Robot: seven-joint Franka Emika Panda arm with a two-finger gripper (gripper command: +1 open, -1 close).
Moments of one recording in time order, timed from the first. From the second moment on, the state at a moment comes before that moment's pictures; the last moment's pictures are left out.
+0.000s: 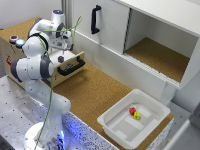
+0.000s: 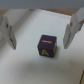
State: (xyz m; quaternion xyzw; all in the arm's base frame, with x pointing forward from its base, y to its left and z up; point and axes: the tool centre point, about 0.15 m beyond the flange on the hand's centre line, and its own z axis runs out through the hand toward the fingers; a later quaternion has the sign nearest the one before) arm 0.320 0.294 0.364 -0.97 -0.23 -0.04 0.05
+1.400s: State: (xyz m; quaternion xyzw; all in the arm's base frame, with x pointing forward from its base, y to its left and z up) arm 0.345 0.299 0.321 -0.97 -0.22 -0.07 0.07
